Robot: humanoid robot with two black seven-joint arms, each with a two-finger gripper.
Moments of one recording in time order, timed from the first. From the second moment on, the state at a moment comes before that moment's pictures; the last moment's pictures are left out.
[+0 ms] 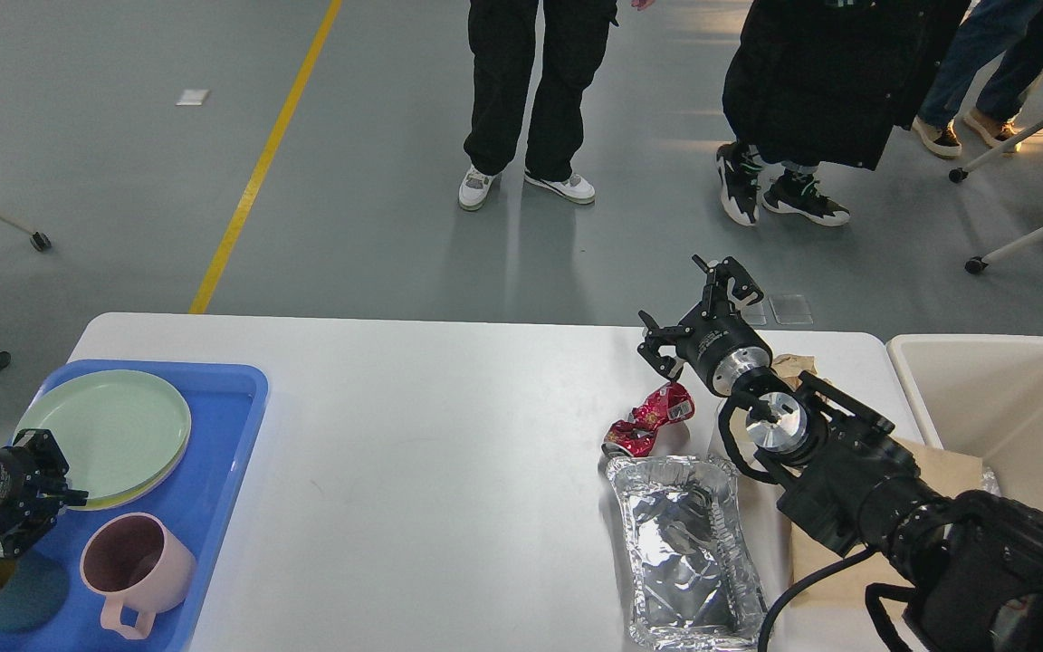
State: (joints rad) left arm -0.92 0.83 0.33 -0.69 -0.47 -0.34 0.45; right arm 0.81 0.04 0.57 0.27 0.21 0.31 0.19
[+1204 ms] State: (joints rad) left arm -0.93 0.83 0.33 -0.64 -0.46 -0.29 0.44; right arm 0.81 0.04 0.57 0.27 0.21 0.31 0.19
